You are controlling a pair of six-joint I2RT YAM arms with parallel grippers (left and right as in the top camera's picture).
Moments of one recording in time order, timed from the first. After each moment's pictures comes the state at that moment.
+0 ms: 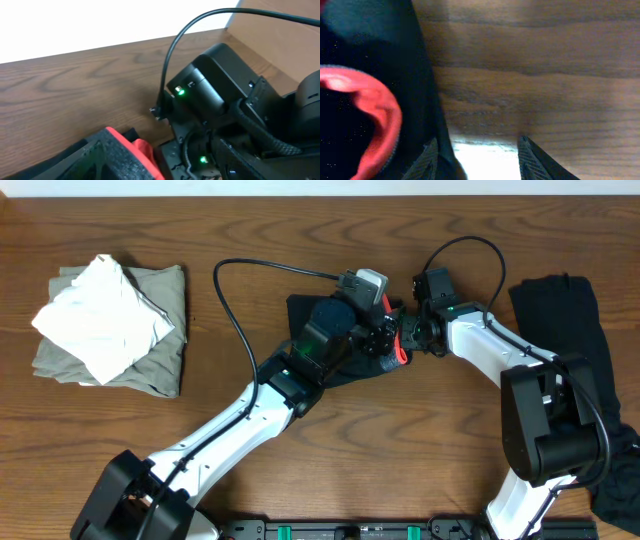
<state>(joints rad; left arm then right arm) -0.69 1.53 0.96 0.23 0.05 -0.27 0.26 1.94 1.16 -0.47 0.01 0.35</state>
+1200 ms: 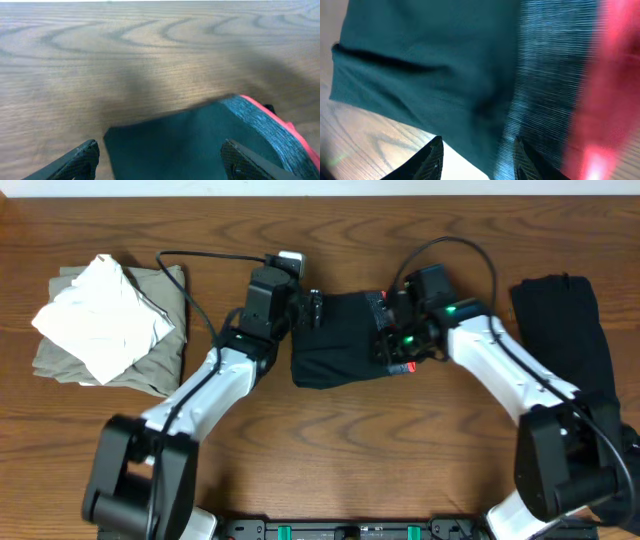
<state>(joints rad) -0.37 1.68 0.97 0.10 0.05 -0.21 0.35 1.78 1.19 -0.68 -0.37 0.16</state>
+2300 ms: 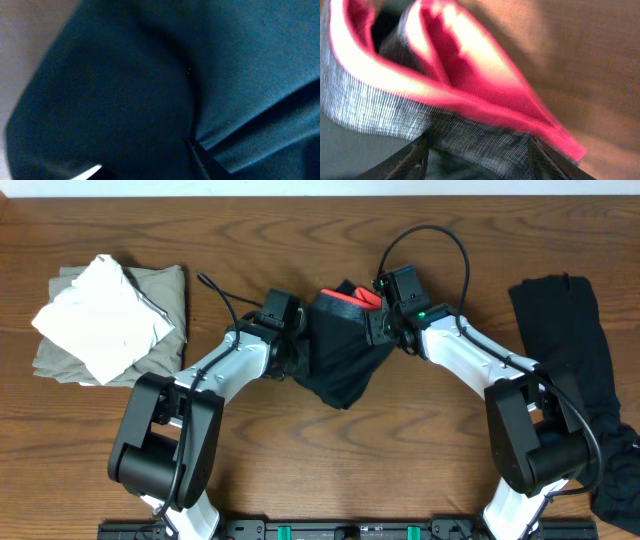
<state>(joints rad) -0.37 1.85 1.05 -0.52 0.24 -0.36 0.40 1.91 1.19 -0.30 0.01 0.22</state>
